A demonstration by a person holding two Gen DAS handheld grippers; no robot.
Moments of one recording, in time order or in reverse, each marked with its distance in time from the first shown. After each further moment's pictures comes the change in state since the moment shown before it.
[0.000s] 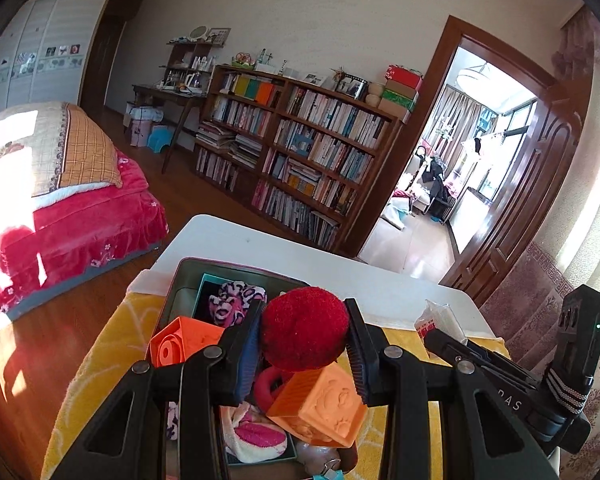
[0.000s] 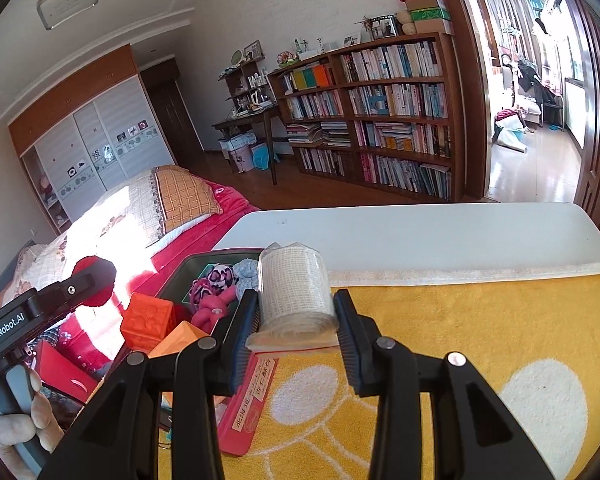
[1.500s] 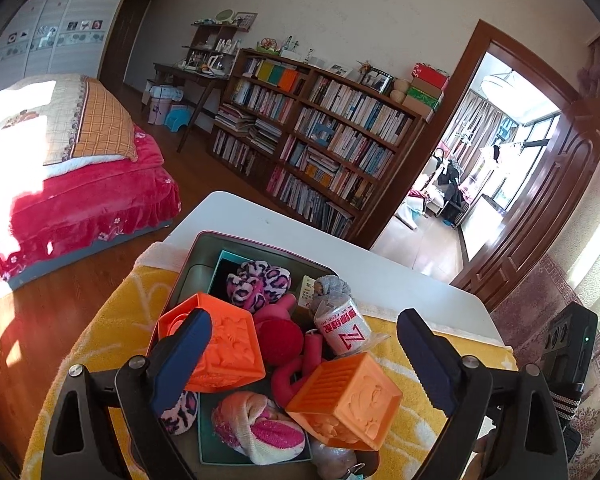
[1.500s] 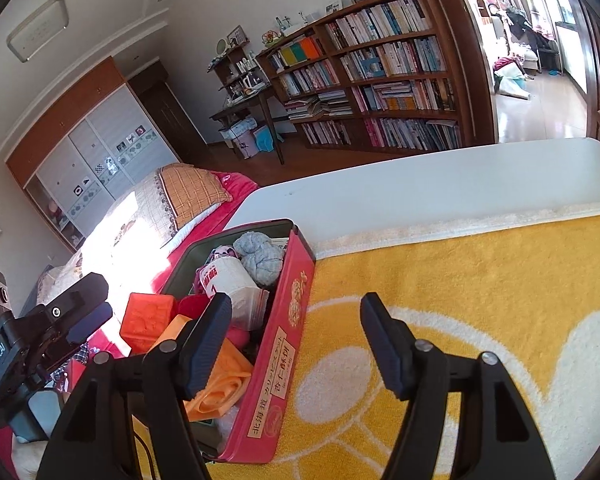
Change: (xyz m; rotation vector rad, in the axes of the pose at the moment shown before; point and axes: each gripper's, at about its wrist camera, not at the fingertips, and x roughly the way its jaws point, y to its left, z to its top) left arm 0.018 0.022 -0.016 -0.090 0.022 0.050; right arm 0.031 -0.013 -0.017 0.149 0.080 0.068
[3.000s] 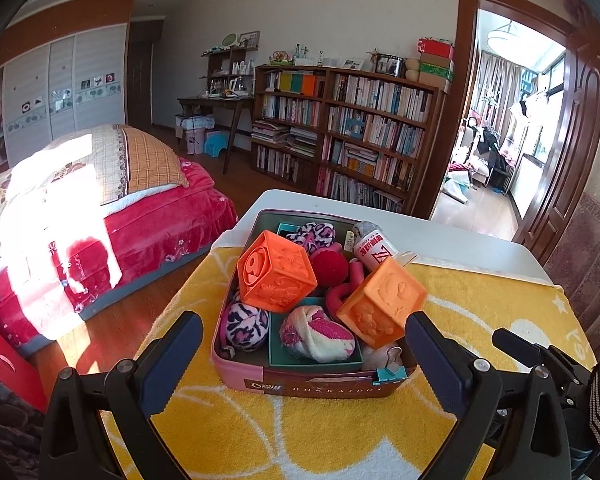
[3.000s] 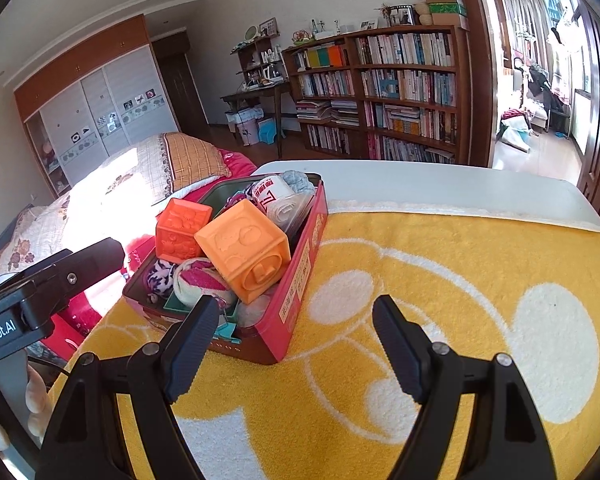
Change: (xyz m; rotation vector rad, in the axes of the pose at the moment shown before) left arm -0.075 -0.026 -0.061 0.195 -0.004 0.234; right arm -0.053 0.053 -0.079 -0.220 -0.006 -0.105
